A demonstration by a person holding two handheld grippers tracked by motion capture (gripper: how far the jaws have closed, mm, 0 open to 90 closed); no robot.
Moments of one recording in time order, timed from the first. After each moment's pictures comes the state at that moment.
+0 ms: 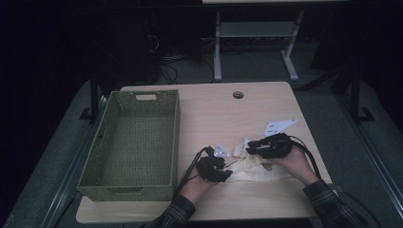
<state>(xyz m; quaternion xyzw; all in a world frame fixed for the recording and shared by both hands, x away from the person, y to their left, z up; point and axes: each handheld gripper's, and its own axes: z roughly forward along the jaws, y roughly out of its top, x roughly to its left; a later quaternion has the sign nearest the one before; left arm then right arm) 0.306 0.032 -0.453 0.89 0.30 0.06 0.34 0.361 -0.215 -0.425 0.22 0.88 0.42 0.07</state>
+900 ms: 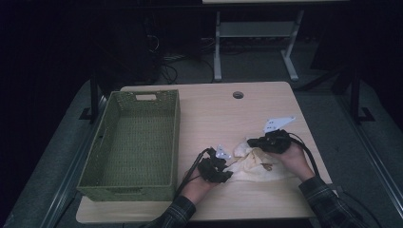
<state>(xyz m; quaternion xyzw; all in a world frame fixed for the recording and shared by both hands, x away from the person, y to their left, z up) 0.305 0.028 -0.458 0.89 0.29 0.05 0.34 0.377 -0.222 -0.429 0.24 0.87 0.42 0.09</state>
